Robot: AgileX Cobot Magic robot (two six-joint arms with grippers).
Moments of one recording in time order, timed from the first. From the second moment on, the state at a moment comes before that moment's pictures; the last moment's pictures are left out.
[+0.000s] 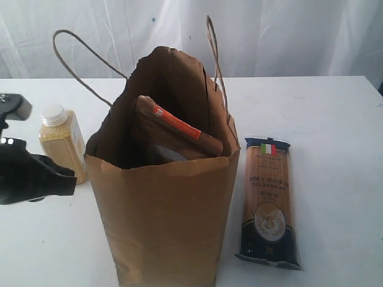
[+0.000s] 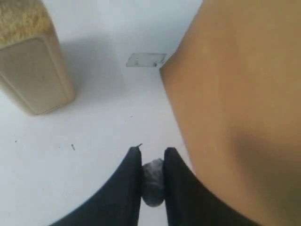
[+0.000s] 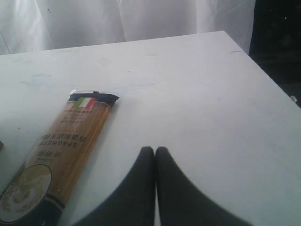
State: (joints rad) left arm -0.44 1.10 -0.55 -0.44 0.32 0.26; right arm 0.05 0.01 -0.03 -0.13 0.36 0.20
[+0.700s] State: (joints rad) left arm -0.44 0.68 -0.84 -0.83 0.95 0.50; right arm 0.05 0.01 -0.03 -0.13 0.36 0.20
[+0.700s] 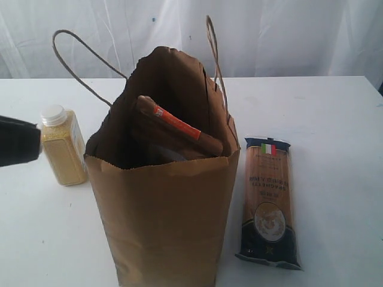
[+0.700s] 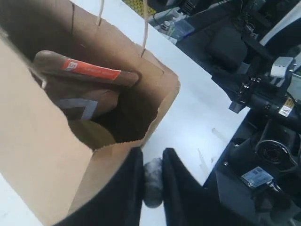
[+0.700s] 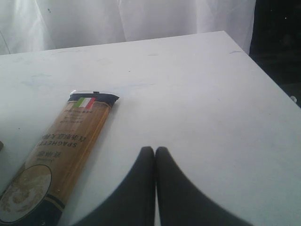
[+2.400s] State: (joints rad) left arm -0.44 1.10 -1.00 -1.00 0.90 0.82; right arm 0.05 0.01 -0.03 -0.13 0.36 0.20
